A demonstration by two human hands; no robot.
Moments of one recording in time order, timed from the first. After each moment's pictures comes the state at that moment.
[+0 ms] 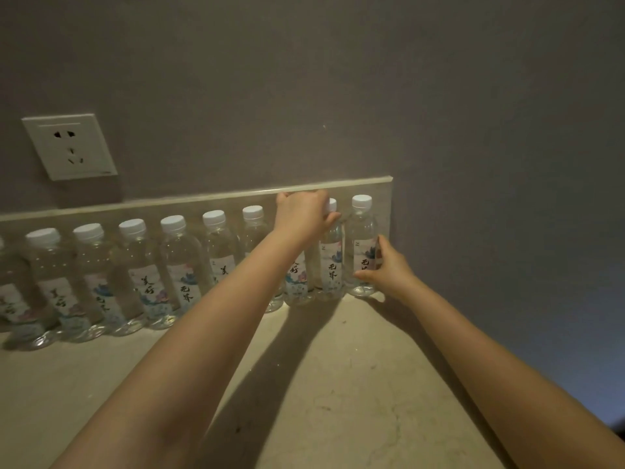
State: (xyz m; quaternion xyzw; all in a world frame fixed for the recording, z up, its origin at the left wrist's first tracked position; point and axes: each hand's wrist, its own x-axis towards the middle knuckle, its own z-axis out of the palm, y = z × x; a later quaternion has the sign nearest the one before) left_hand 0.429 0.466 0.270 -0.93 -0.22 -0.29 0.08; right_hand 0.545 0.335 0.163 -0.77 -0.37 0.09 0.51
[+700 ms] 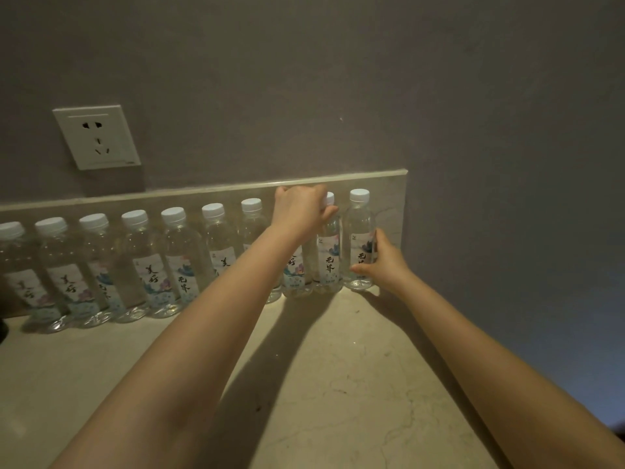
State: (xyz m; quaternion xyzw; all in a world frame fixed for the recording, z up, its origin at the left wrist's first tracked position) left_hand 0.402 0.482 0.268 -0.92 -0.22 -0.31 0.07; right_hand 0.522 0.356 0.164 -0.77 -0.39 0.07 0.49
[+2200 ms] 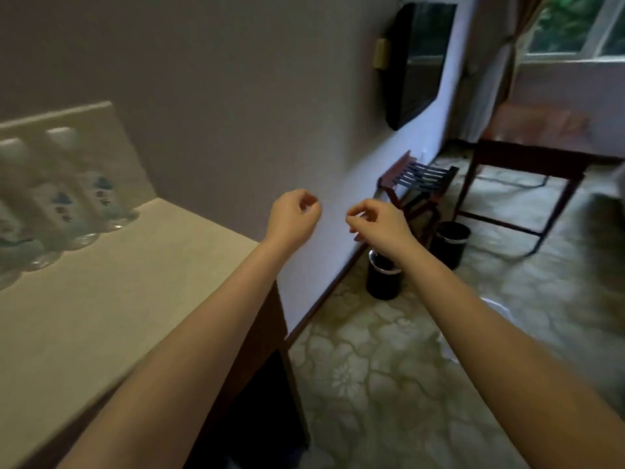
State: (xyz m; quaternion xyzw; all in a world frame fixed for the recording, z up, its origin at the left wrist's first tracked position) left_hand 0.370 0.113 0.155 -0.89 0.08 -0.19 -0.40; right_hand 0.359 -0.055 0.134 -0.85 -0.04 -0.10 0.51
